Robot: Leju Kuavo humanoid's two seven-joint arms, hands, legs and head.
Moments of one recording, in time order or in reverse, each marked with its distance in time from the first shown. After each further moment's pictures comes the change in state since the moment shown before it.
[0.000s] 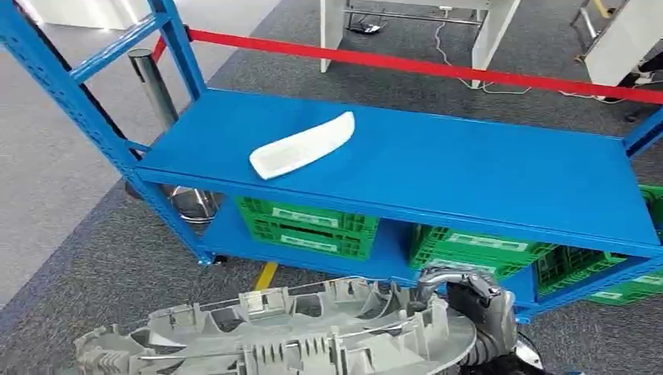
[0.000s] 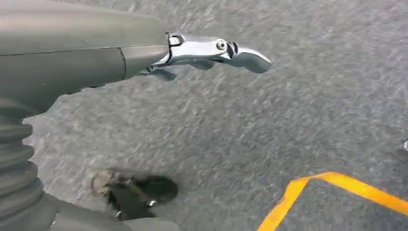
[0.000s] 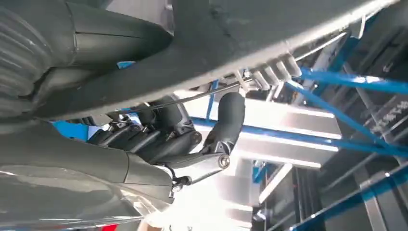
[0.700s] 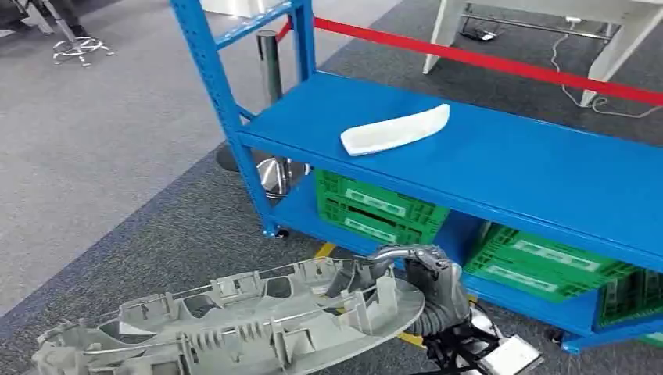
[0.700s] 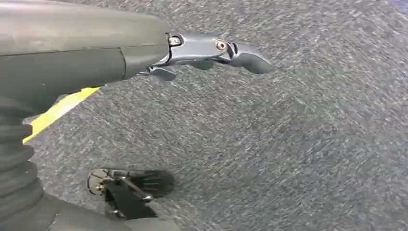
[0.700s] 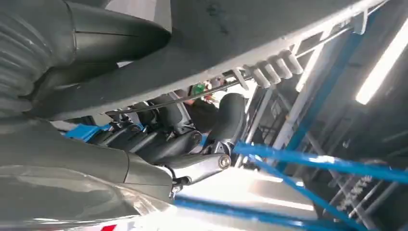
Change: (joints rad) left arm -0.004 0.065 0.069 0.000 -0.024 -0.072 -0.010; right arm -0.180 0.016 0.110 0.110 0.015 -0.044 0.036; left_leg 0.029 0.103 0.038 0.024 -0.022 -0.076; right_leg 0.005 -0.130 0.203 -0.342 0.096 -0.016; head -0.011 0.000
